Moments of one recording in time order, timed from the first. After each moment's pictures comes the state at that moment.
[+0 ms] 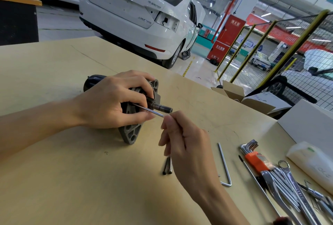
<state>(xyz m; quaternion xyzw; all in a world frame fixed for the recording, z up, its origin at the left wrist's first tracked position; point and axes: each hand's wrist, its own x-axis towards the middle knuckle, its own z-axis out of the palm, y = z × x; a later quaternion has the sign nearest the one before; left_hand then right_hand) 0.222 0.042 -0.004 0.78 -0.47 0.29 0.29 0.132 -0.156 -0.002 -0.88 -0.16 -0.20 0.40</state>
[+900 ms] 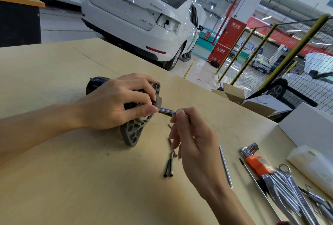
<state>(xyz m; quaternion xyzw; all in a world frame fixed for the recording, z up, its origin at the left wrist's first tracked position) 0.221 0.041 -0.005 0.78 -0.47 0.29 0.30 0.134 -0.162 0.003 -0.85 -0.16 -0.20 0.46</state>
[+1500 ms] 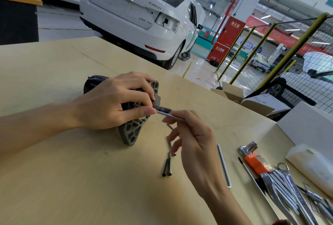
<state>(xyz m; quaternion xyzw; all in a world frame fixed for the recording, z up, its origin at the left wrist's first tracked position) 0.221 0.041 -0.005 0.78 -0.48 0.30 0.29 0.134 -0.162 0.005 -0.82 -0.15 -0.16 0.53</state>
